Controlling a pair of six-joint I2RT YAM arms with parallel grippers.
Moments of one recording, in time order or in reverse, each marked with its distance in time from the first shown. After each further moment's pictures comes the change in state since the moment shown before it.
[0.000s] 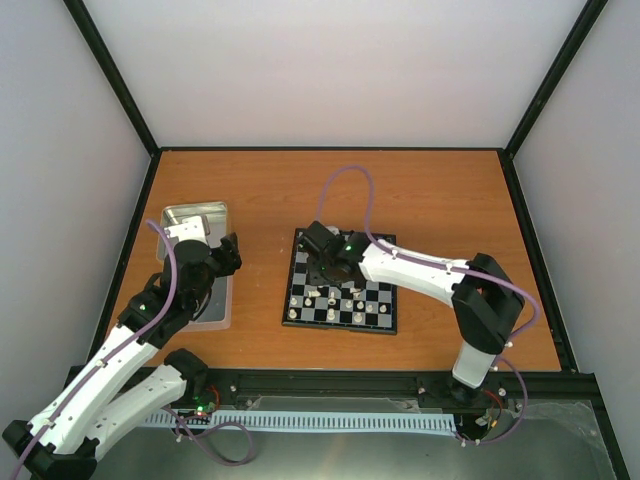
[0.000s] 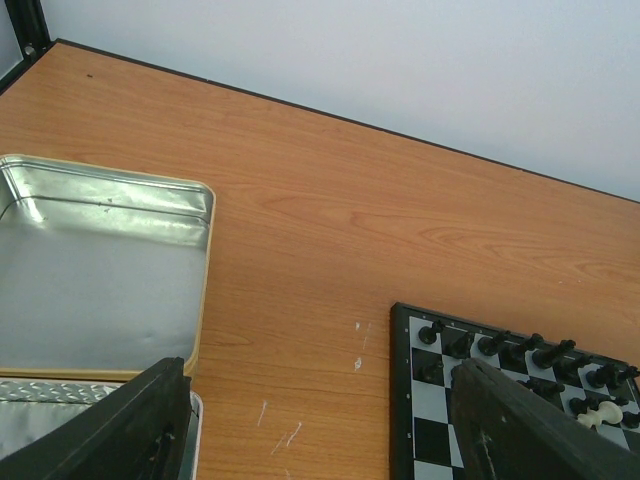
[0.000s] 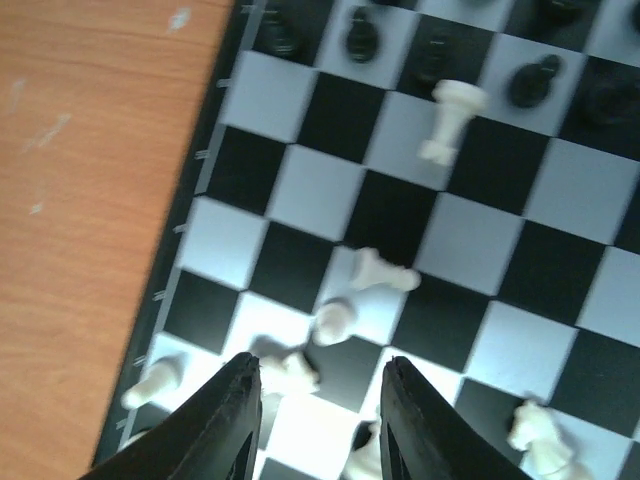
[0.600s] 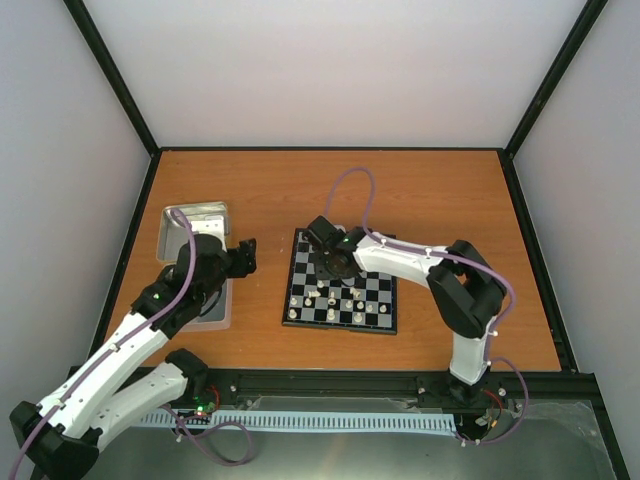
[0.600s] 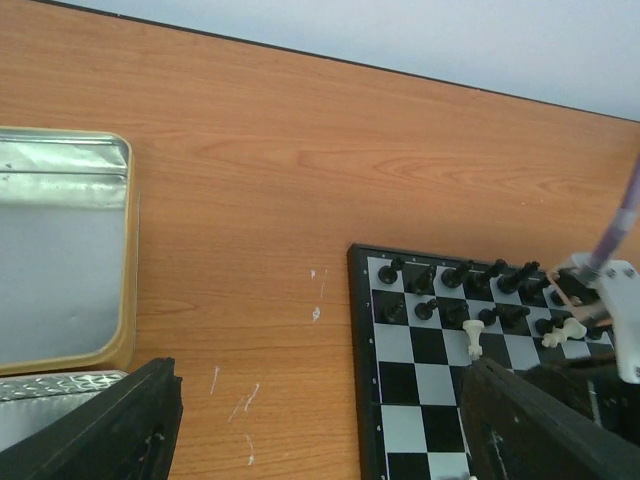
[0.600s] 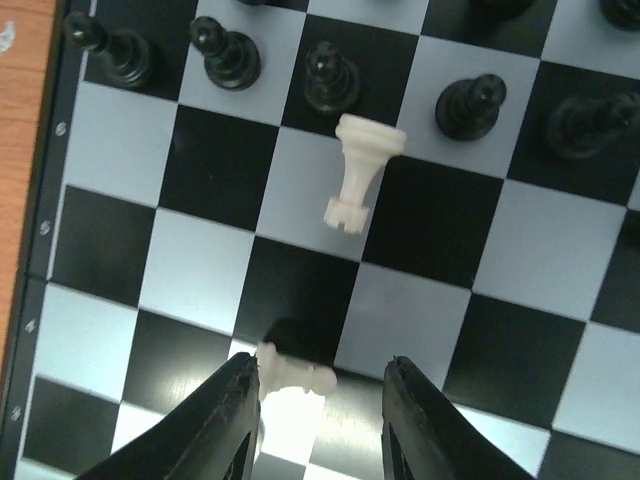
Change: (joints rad) left arm 0.000 0.089 -0.011 0.039 0.153 0.048; right arm -0.120 0.108 -0.026 0.063 -0.023 -0.006
